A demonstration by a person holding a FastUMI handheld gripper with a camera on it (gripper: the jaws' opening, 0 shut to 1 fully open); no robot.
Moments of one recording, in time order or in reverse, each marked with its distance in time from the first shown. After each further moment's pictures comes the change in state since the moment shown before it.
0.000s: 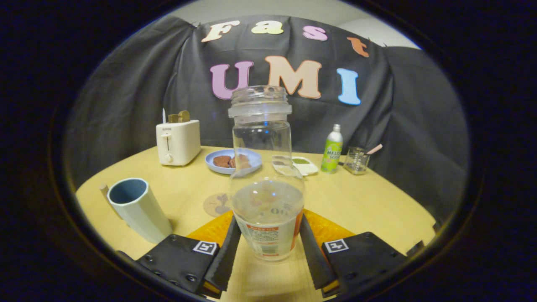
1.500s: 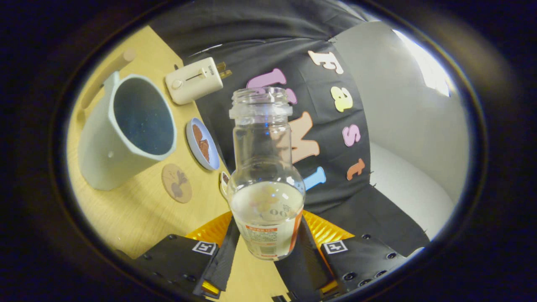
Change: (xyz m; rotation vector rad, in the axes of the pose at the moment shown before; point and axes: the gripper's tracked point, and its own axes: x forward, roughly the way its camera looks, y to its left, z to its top) arm -0.039 0.051 0.059 -0.968 -0.232 -0.436
